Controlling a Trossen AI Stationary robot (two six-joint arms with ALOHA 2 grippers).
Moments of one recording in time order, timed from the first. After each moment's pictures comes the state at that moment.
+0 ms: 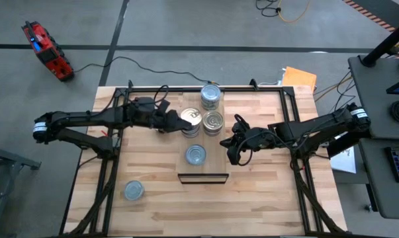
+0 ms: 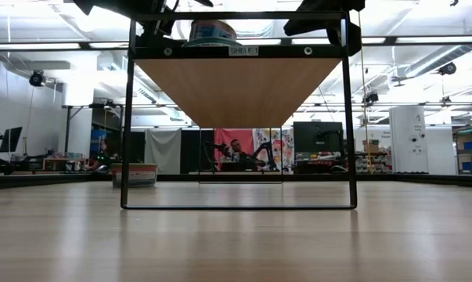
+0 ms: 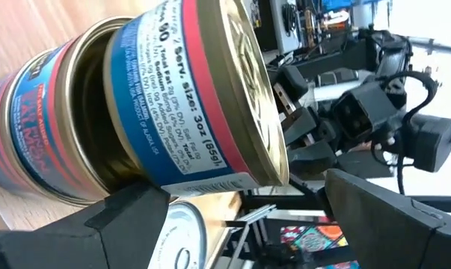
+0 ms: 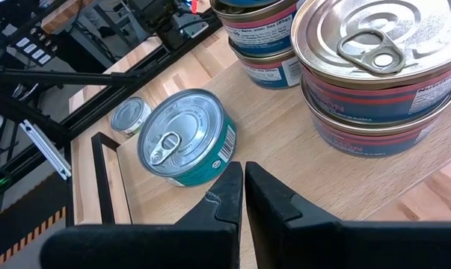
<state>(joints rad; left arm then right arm) 0.17 1.13 0.89 -0.09 0.15 -1.26 0.19 1.29 1.02 -0.30 0.29 0.72</state>
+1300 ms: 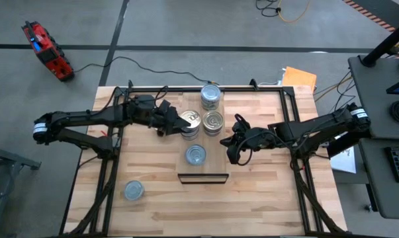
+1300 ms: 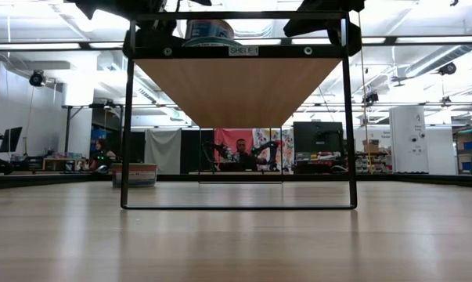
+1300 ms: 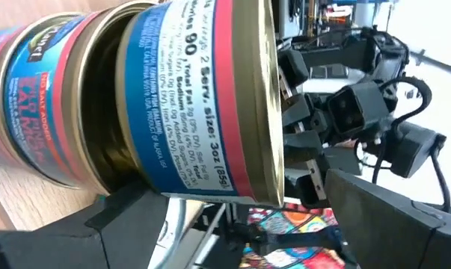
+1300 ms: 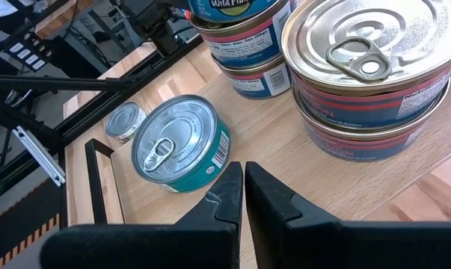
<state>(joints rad) 0.20 1.13 0.89 -0.10 0.28 -1.42 0.19 1.29 1.02 -0.30 0.31 0.72</state>
